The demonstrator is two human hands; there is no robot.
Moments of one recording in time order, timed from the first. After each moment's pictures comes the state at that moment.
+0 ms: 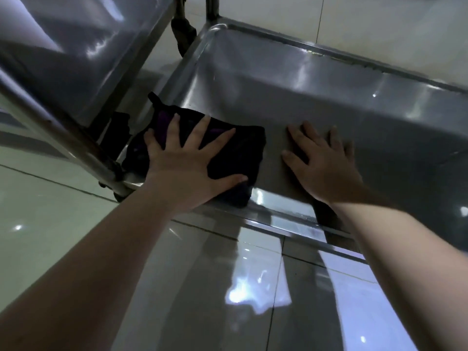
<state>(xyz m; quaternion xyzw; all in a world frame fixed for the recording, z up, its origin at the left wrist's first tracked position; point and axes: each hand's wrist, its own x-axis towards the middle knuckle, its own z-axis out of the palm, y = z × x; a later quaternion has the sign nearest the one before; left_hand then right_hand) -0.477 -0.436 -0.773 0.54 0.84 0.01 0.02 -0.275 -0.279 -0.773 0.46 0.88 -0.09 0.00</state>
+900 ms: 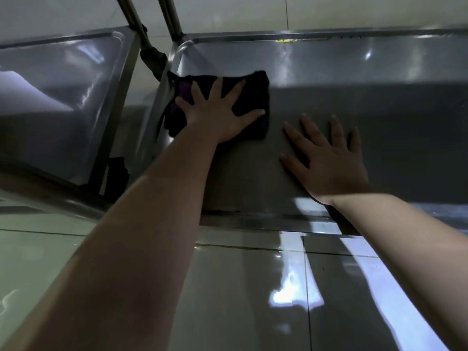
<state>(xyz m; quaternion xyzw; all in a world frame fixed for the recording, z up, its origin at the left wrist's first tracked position) -0.502 -0.277 -0.751 0.56 0.82 -0.03 0.12 -0.265 -0.285 -0.779 0.50 0.86 -0.06 -0.01</state>
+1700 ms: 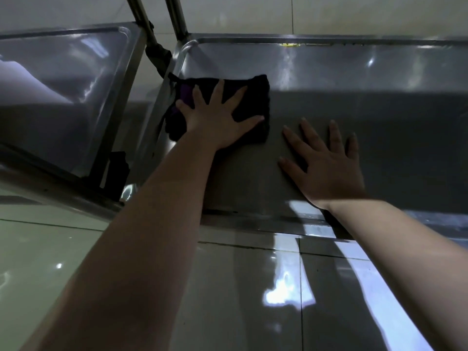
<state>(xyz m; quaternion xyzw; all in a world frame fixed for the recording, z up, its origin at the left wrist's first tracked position) -0.501 -0.290 -0.757 0.56 0.82 -0.02 0.10 -0.264 -0.289 -0.780 0.50 0.87 -0.06 -0.02</state>
